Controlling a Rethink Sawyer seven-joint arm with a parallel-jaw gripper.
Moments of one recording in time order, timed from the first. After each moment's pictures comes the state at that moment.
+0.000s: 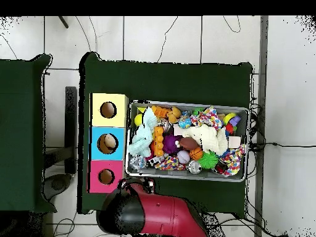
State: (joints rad) arm -0.16 -1.09 0.00 2.18 -0.05 0.46 1.57
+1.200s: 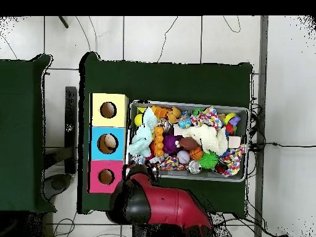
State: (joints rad) arm -0.23 -1.01 0.07 2.18 -0.07 0.21 1.57
